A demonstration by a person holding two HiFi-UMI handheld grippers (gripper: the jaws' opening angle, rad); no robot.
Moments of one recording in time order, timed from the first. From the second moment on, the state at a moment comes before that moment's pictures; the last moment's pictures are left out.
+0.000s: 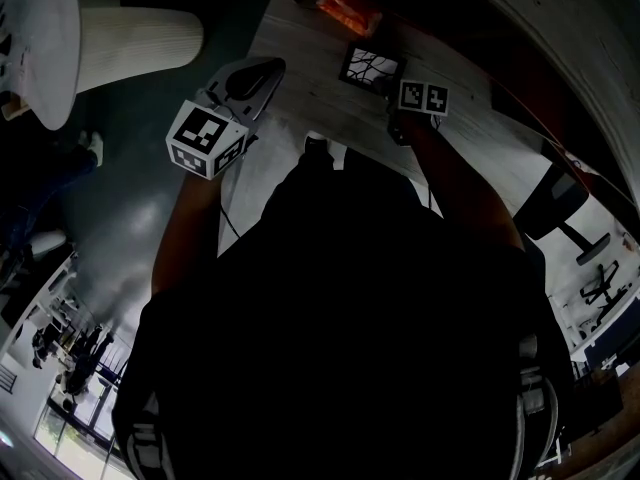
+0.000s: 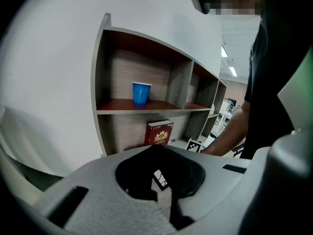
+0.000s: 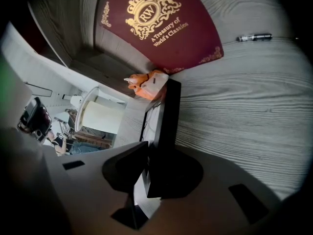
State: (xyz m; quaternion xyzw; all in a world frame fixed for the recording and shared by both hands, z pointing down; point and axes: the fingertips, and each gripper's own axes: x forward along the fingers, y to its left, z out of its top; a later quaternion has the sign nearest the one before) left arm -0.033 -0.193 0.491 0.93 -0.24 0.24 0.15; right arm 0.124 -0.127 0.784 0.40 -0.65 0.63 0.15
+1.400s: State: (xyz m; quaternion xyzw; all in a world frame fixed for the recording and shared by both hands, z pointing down) left arm -0.040 -0.176 0.496 0.93 -0.23 0.24 0.17; right arm 0.140 -0.124 0.810 0.45 -0.64 0.58 0.24
